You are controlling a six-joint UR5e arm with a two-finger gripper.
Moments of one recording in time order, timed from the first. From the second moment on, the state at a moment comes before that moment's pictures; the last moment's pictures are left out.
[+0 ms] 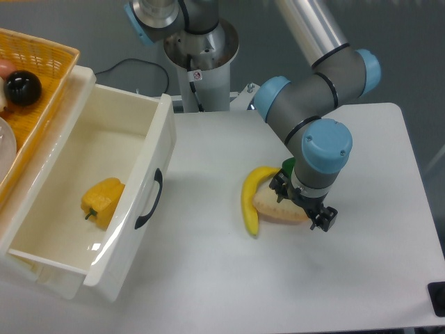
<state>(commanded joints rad) 2.60 -2.06 -1.47 -1.20 1.56 1.30</state>
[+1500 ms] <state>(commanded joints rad) 2.48 -1.91 -1.50 -1.36 1.30 0.82</state>
